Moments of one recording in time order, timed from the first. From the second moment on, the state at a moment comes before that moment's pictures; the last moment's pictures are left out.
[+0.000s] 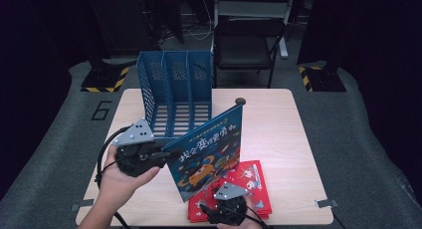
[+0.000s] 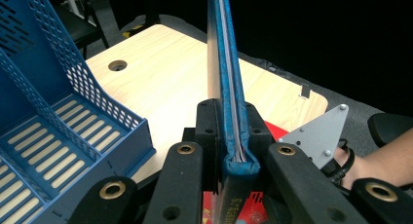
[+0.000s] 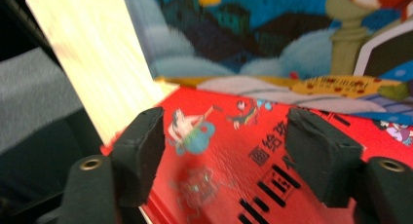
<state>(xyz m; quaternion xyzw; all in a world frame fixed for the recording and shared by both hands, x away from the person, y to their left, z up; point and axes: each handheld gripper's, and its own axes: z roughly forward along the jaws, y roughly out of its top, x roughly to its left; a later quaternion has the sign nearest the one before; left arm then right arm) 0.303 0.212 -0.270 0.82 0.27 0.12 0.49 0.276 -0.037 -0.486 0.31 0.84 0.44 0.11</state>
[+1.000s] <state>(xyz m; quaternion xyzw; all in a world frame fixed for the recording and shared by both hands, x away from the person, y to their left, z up) 0.315 0.192 -0.265 0.81 0.31 0.11 0.49 0.263 -0.002 -0.484 0.28 0.83 0.47 0.10</state>
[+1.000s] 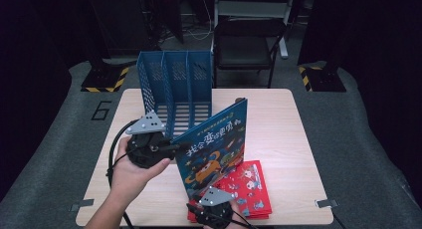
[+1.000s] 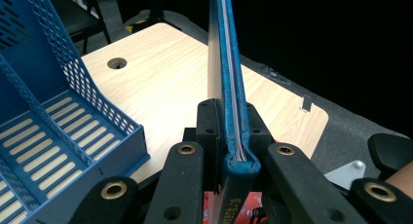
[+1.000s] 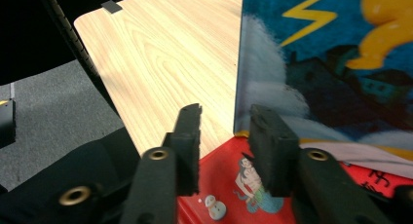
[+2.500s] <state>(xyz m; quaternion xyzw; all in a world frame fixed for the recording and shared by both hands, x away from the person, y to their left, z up) 0.318 0.190 -0.262 0.81 0.32 0.08 0.49 0.258 0.024 -0.492 0.31 0.80 0.48 0.16</state>
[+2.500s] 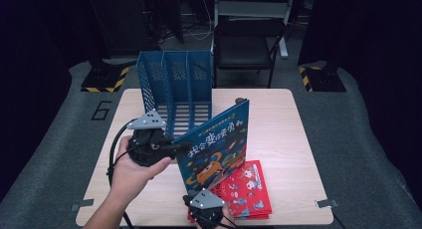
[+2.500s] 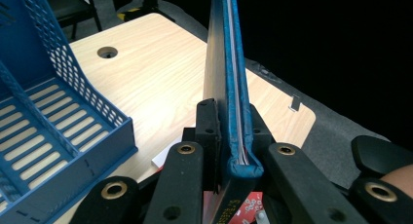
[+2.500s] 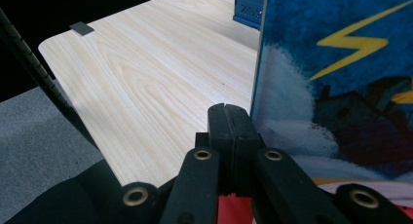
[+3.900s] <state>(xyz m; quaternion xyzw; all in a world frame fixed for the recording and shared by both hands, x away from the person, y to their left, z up) 0.327 0.227 -0.203 0.78 0.35 0.11 0.51 0.288 0.036 -0.420 0.30 0.81 0.48 0.13</state>
